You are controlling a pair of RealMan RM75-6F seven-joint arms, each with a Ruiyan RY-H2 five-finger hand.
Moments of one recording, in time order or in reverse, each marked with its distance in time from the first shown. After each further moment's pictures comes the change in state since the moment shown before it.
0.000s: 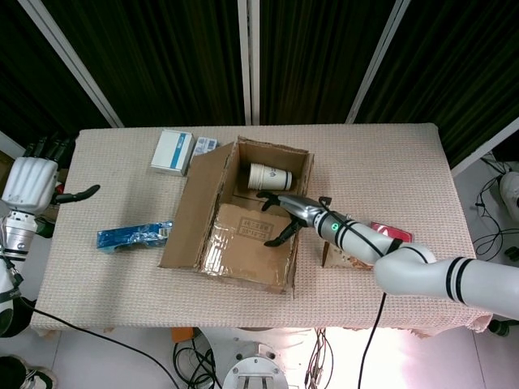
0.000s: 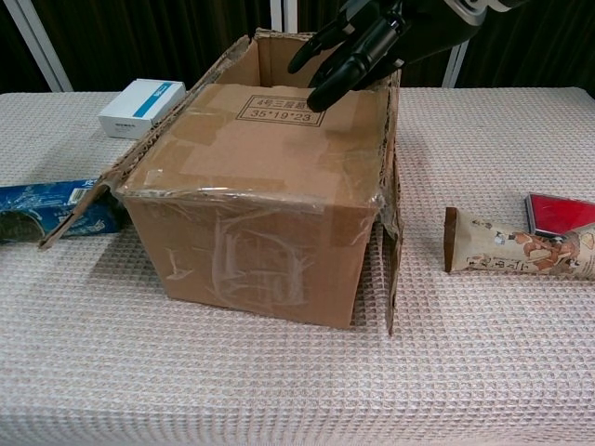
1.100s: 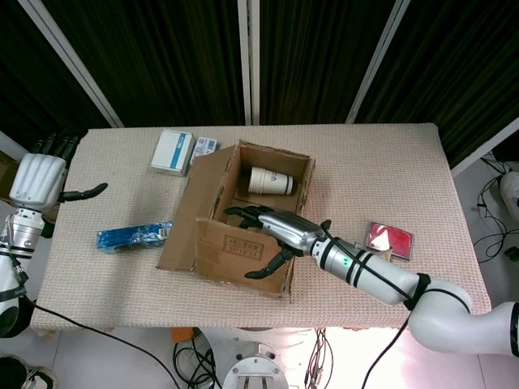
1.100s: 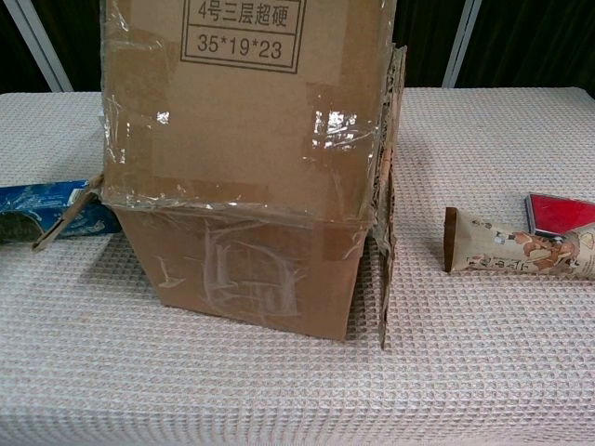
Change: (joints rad) left arm -0.007 0.013 -0.035 -0.061 0.006 -0.017 0.047; right arm -0.277 0.212 0.319 -0.376 -0.316 0.109 0.076
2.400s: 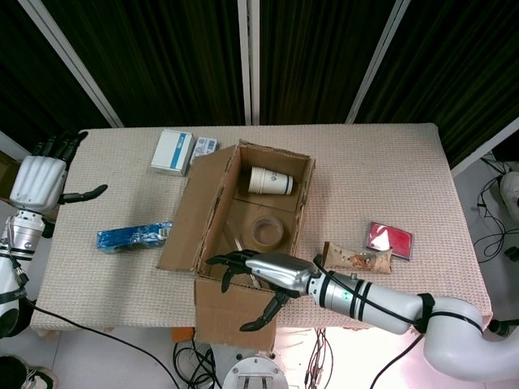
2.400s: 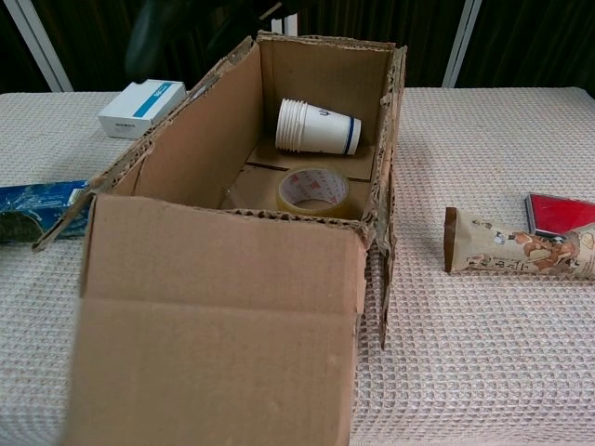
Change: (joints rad) left arm 0.010 0.003 -0.003 -0.013 0.000 -0.008 0.003; right arm -0.205 -0.006 0.206 -0.102 -0.368 -0.180 0.279
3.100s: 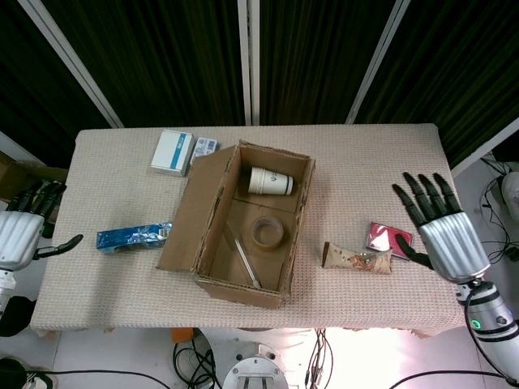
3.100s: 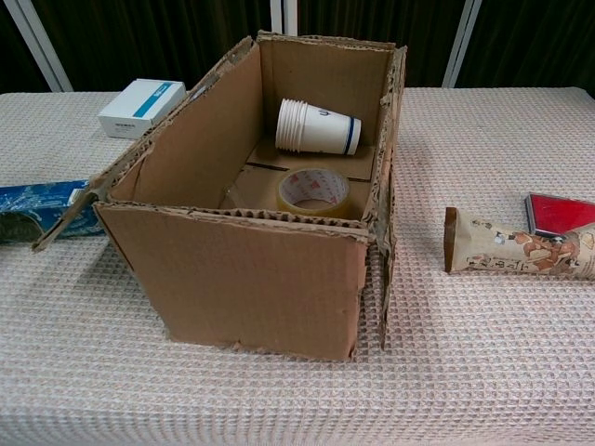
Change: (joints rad) left arm 0.237 0.120 0.173 -0.189 0.103 0.171 0.116; right arm -0.727 -0.047 -0.350 0.291 -0.386 1.139 -1.057
